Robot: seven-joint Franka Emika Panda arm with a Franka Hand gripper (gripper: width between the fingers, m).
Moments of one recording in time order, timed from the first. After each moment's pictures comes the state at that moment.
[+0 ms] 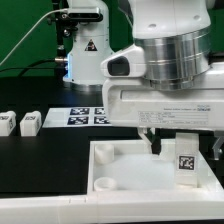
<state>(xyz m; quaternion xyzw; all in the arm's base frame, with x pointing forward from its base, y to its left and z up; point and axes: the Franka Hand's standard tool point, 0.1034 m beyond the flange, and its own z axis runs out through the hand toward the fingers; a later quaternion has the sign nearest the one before) 0.629 0.113 0.069 -0.99 0.13 0.00 0.06</state>
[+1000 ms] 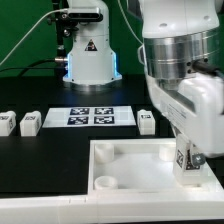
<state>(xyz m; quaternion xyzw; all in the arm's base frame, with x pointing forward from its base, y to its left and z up) 0.631 0.122 0.066 -0.63 0.78 0.04 0.06</state>
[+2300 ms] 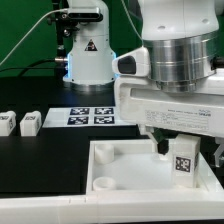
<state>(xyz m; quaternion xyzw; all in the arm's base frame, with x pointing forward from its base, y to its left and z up) 0.634 0.114 0.069 -0.97 0.25 -0.01 0.05</state>
